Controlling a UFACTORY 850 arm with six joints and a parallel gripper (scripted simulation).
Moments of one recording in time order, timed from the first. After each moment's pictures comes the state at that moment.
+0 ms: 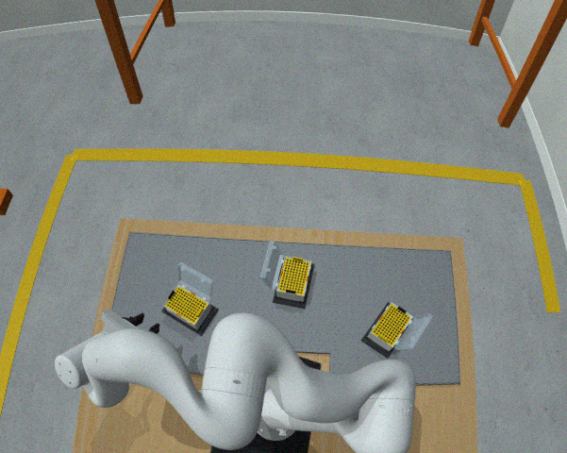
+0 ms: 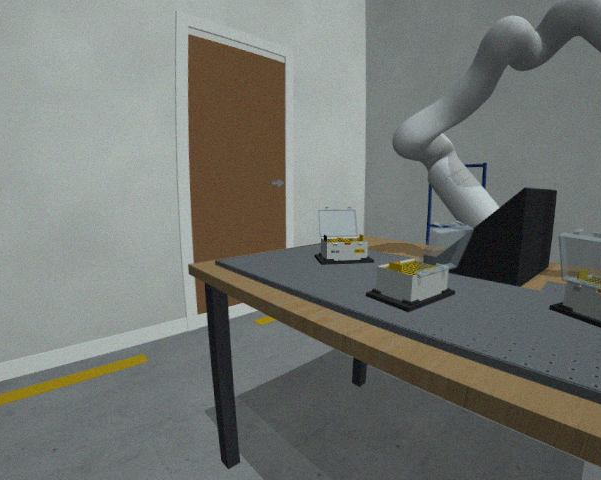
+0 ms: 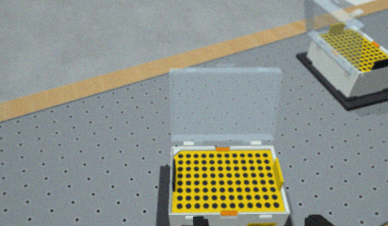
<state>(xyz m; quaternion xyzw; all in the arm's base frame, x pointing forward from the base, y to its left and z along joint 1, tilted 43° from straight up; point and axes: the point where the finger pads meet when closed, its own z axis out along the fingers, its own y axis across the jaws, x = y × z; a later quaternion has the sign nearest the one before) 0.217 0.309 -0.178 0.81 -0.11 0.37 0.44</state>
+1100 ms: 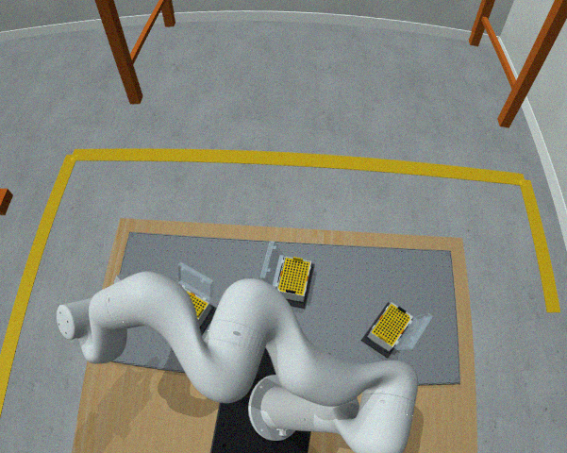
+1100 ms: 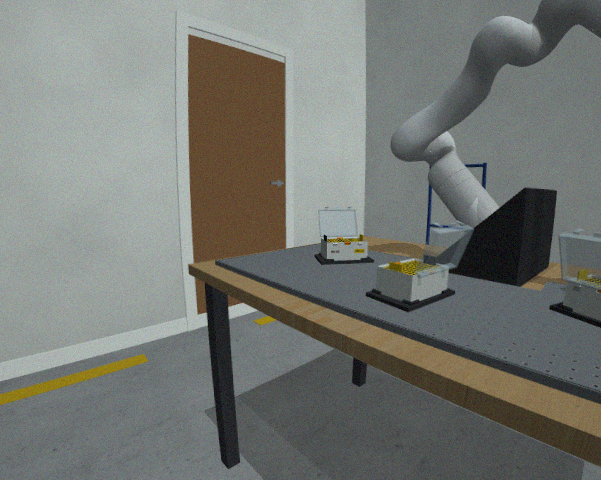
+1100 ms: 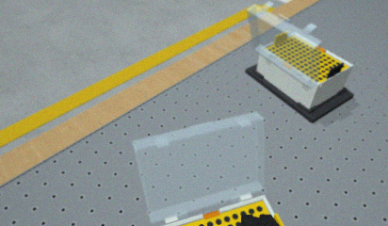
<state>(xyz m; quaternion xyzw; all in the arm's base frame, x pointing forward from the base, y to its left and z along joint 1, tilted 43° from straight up) 0.293 0.282 -0.164 0.75 -0.23 0.40 0.48</state>
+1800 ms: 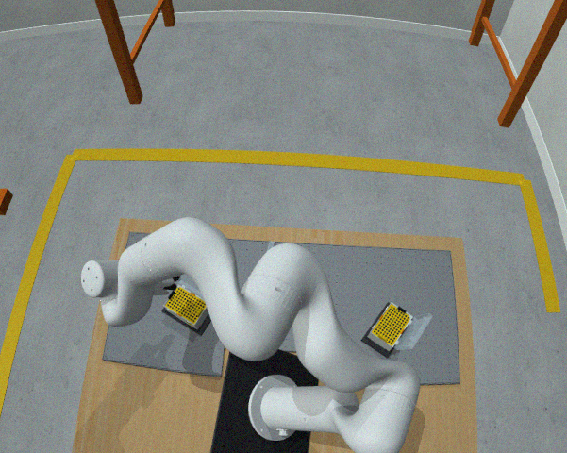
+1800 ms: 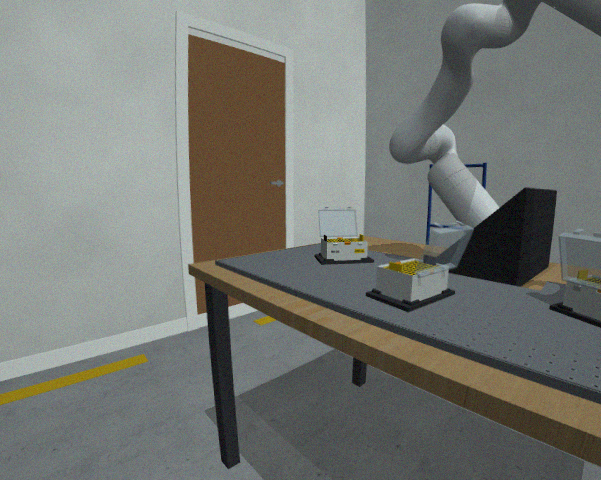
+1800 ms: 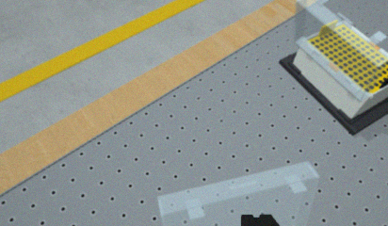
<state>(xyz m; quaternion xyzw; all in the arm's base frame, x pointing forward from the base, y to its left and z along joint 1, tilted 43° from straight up) 0.363 0.249 -0.144 0.79 -0.24 0.31 0.46</state>
